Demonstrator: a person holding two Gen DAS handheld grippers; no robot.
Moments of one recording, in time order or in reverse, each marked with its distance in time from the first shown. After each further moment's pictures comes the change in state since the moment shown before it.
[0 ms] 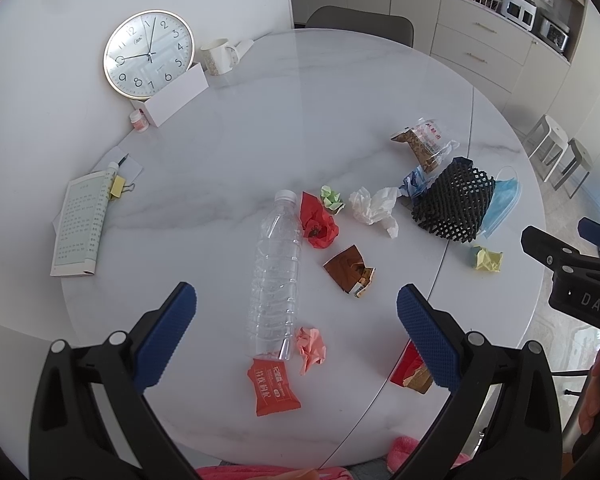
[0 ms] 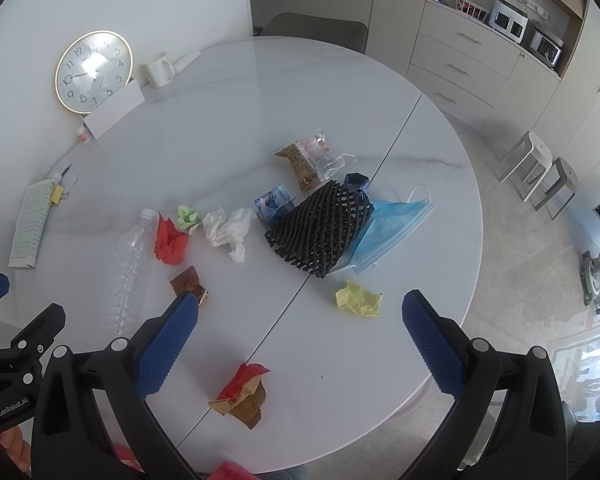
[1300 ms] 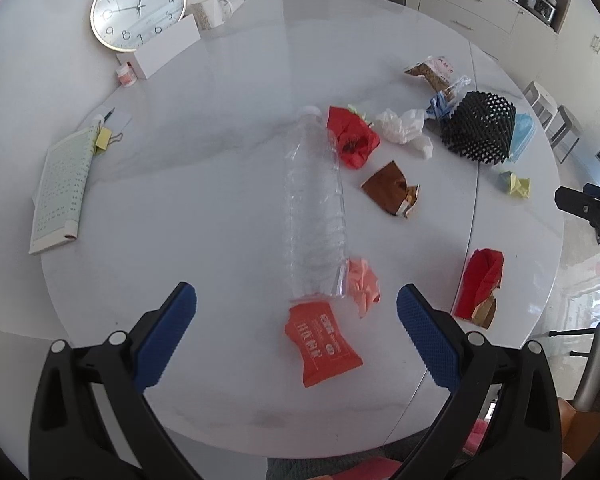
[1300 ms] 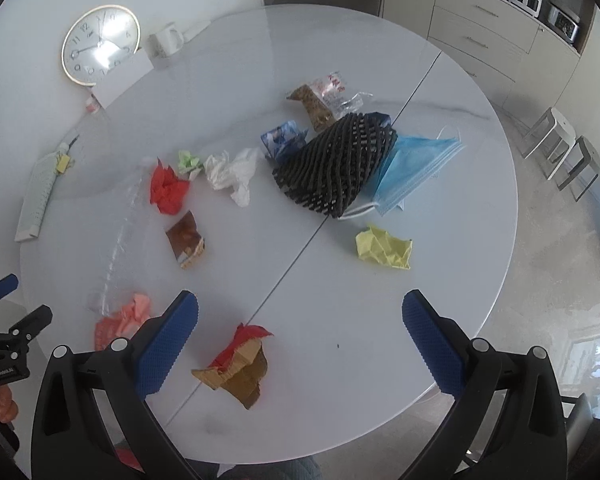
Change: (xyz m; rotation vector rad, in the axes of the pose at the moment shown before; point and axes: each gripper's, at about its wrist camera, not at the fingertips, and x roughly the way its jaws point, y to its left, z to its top) left arm 0.060 0.057 -0.075 0.052 0.099 -0.064; right arm 0.052 -0.008 -0.059 -0.013 0.086 0.078
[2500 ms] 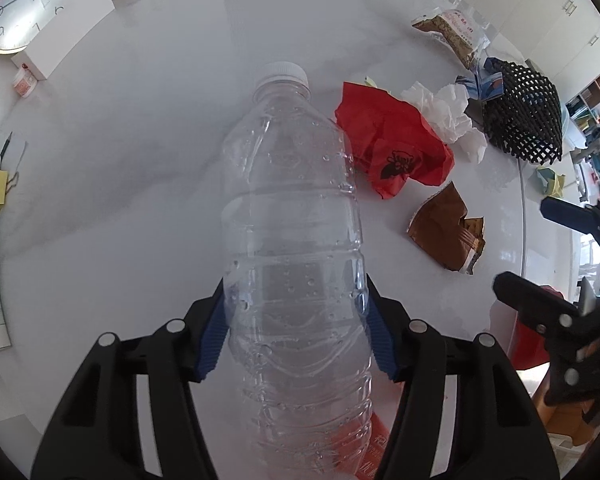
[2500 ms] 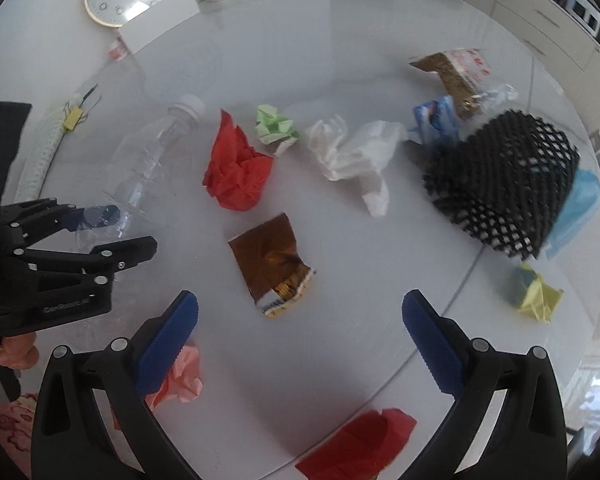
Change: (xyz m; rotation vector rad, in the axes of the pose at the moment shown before) left arm 0.134 0.014 0.084 0.157 0.146 -0.178; right arm 0.112 0.117 0.036 -0.128 0.096 0.085
